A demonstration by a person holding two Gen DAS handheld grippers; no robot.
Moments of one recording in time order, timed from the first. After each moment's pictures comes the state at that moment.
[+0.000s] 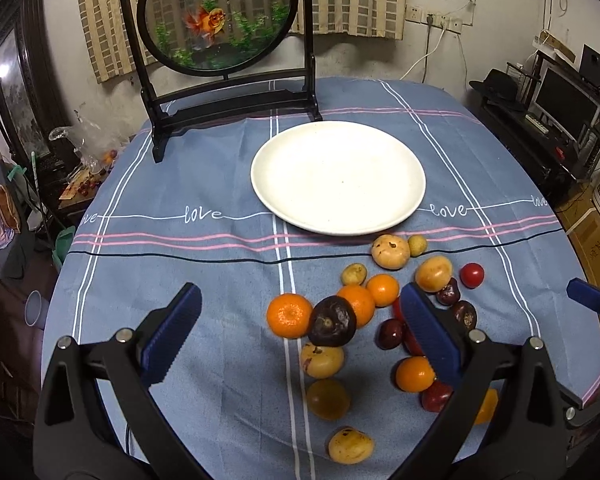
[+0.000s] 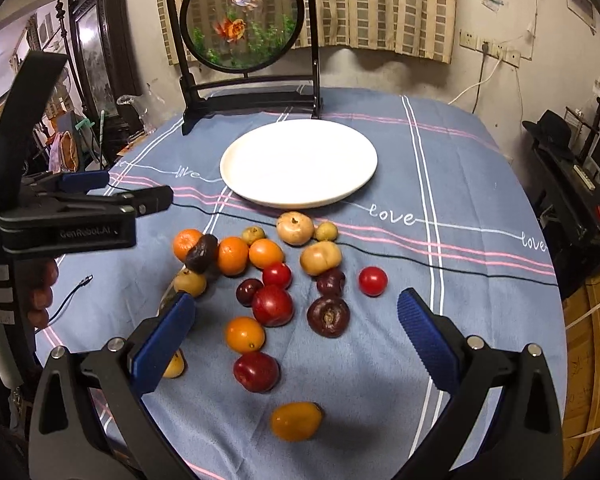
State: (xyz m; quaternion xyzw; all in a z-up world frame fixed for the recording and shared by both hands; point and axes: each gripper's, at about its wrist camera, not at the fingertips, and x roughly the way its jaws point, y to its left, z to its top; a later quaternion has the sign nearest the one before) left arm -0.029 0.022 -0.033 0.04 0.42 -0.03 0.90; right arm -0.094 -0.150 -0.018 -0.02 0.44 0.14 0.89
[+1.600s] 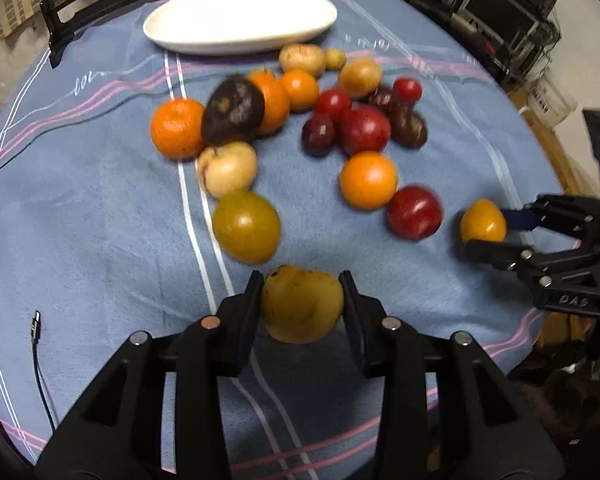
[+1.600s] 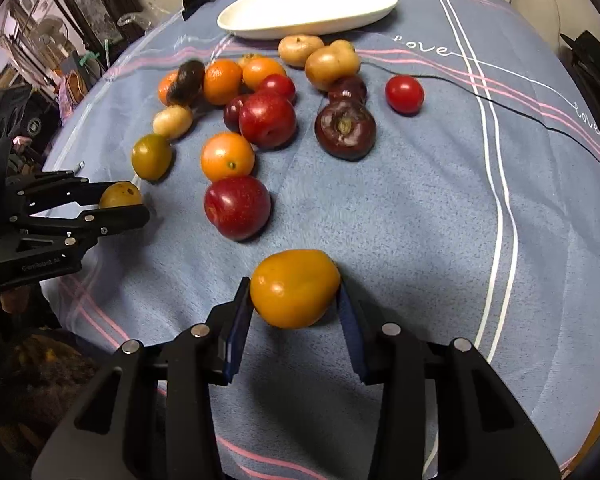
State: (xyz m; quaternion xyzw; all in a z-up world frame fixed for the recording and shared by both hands) left arm -0.081 0.015 -0.130 0.04 0.56 -0.20 0.81; right arm -0.130 -0.173 -0.113 0.00 0.59 0.19 0.78
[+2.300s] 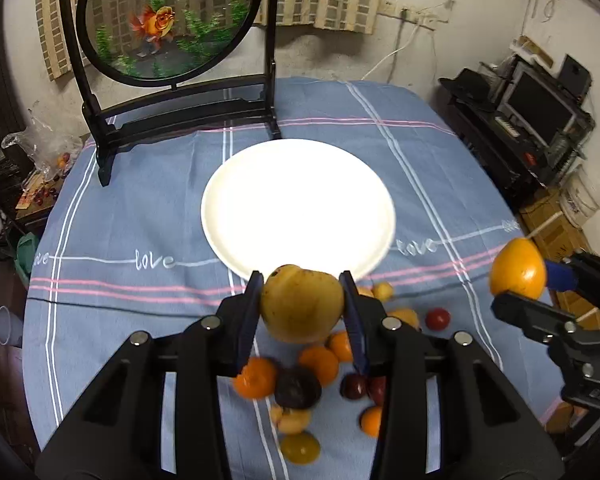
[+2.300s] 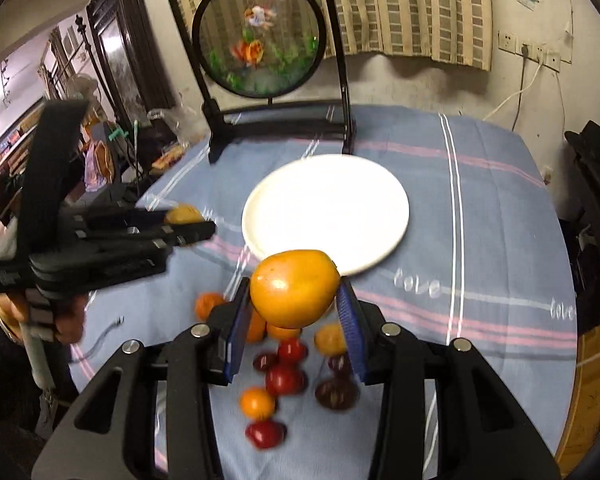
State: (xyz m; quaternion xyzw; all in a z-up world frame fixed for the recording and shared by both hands) left arm 0.067 0.009 -0.003 0.01 0.46 -0.11 0.88; right arm -0.001 -0.162 0.026 0.02 0.44 0.22 0.87
